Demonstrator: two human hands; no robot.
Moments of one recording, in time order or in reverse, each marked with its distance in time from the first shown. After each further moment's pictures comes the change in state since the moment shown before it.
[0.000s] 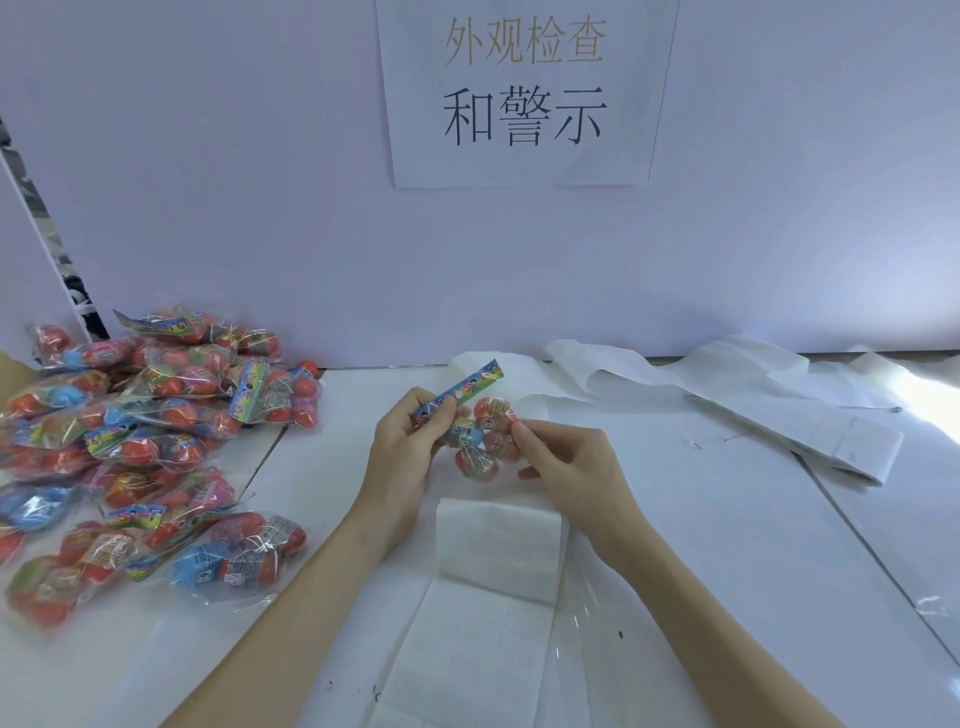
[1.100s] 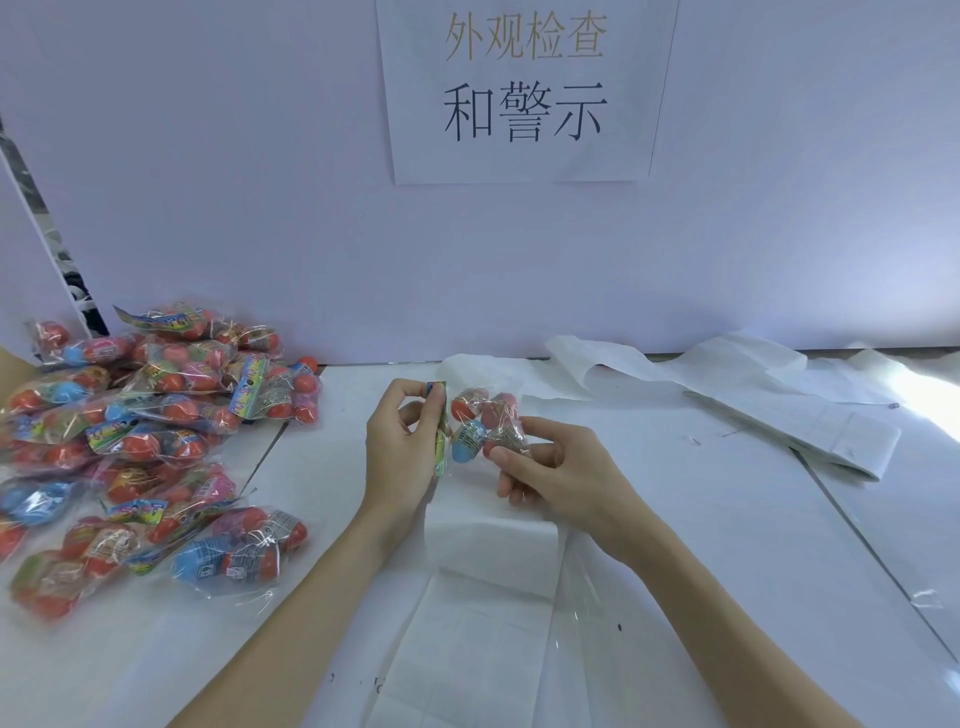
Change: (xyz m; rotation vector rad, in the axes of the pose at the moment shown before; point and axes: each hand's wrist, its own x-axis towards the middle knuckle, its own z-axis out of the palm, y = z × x) left_hand -0.003 -0.003 0.004 0.222 0.237 0.099; right_hand -0.002 -0.003 -0.007 0.013 -0.260 0.086
